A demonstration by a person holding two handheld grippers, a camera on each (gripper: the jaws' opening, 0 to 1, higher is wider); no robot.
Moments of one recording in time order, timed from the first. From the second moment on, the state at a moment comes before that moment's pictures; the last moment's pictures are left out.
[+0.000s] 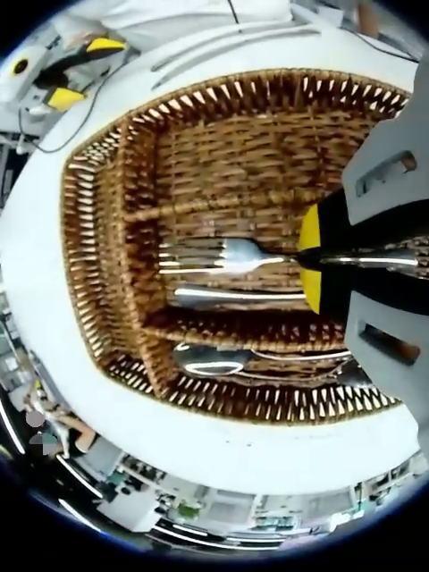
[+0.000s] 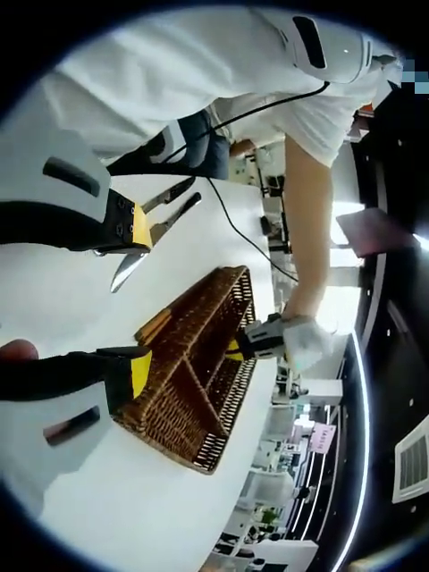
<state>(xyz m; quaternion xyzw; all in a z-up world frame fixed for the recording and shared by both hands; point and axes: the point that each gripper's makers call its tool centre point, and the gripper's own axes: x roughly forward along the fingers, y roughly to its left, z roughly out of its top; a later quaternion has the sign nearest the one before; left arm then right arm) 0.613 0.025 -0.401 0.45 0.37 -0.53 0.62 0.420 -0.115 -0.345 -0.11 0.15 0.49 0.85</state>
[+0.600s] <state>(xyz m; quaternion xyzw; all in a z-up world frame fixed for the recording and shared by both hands) 0.610 0.024 -0.402 0.44 0.37 -0.52 0.63 0.416 -0.114 -0.346 -0.11 0.15 0.49 0.85</state>
